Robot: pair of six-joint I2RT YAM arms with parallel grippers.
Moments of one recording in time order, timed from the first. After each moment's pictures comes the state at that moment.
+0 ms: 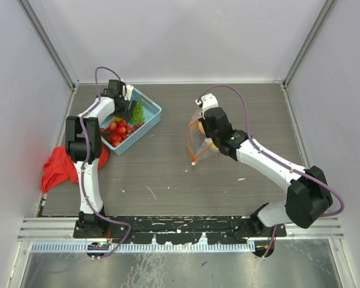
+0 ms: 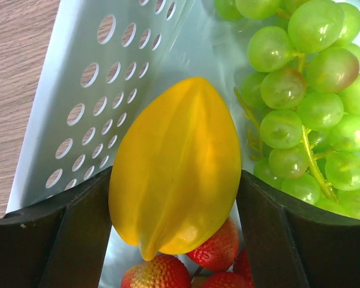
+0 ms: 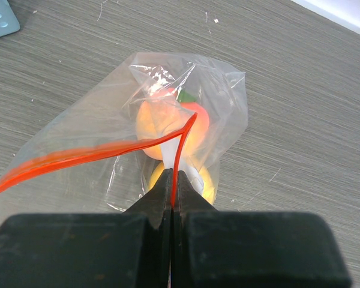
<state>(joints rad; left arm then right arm) -0.09 2.22 1.75 -0.51 -0.07 0.24 0.62 1.39 1.02 -0.16 0.42 -0.03</state>
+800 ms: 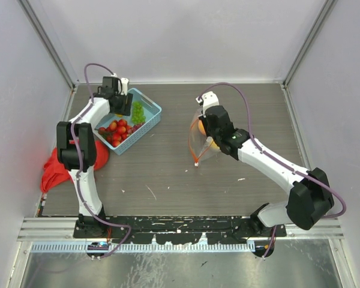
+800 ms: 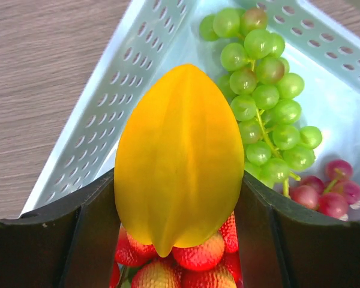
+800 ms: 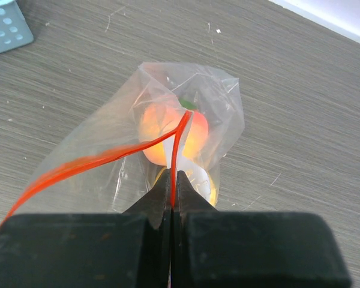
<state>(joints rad) -0.09 2.07 1.65 -0.46 -0.01 0.12 0.62 1.37 1.04 -0.17 0.41 -0.02</state>
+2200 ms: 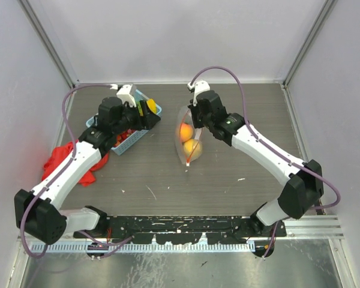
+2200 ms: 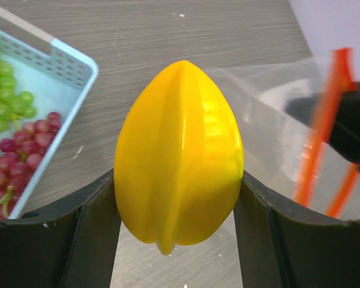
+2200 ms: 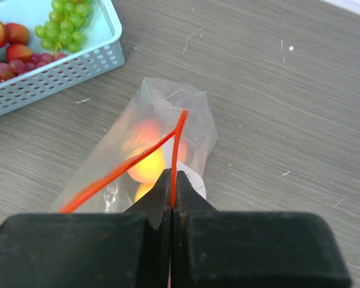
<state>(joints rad) -0.41 1.26 1.10 -0.21 0.15 -0.40 0.65 1.47 1.34 -0.39 0.23 0.12</state>
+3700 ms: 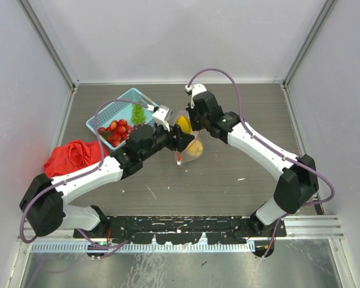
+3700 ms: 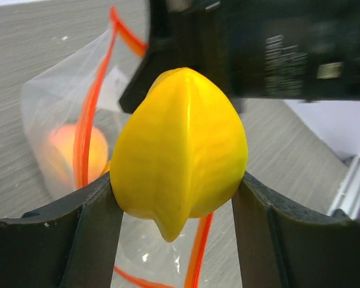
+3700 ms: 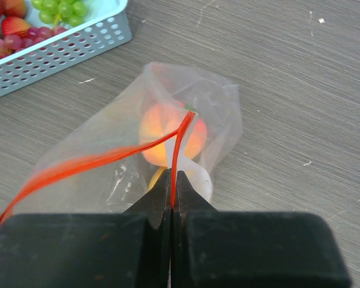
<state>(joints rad) -0.82 1.30 0.86 0.34 0.02 -0.37 0.65 1.55 1.35 -0.43 0.19 0.16</state>
